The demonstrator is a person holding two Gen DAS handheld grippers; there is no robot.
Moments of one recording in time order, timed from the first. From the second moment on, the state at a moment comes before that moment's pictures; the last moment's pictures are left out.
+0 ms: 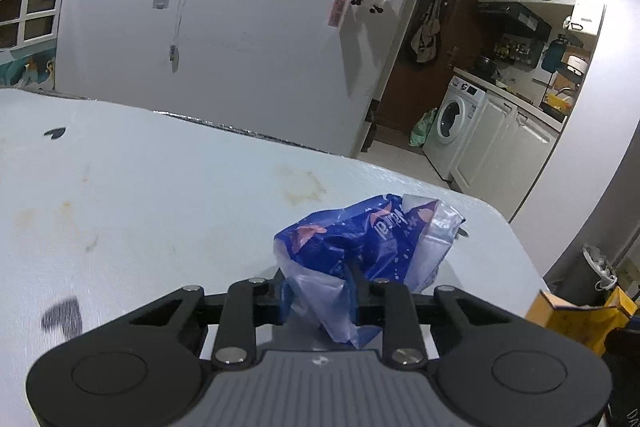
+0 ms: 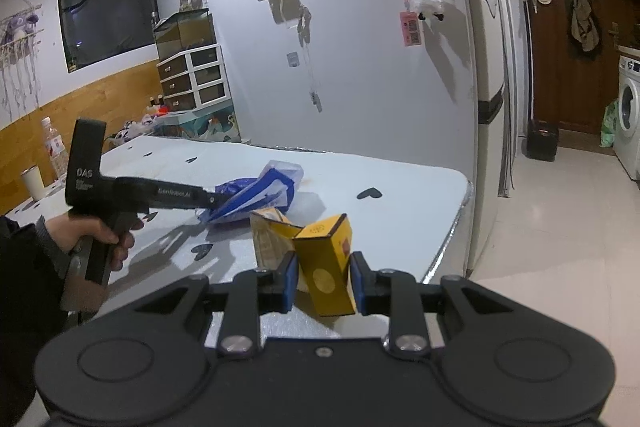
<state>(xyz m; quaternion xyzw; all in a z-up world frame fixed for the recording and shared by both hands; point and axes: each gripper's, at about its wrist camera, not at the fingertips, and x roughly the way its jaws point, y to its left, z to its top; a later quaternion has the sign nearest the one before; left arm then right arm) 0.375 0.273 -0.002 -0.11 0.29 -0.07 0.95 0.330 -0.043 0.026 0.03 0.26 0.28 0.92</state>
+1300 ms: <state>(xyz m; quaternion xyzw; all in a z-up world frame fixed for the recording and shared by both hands) 0.243 0.257 0.007 -0.16 0.24 -0.03 0.96 0.237 -0.038 0.046 -0.02 0.23 0.40 0.89</state>
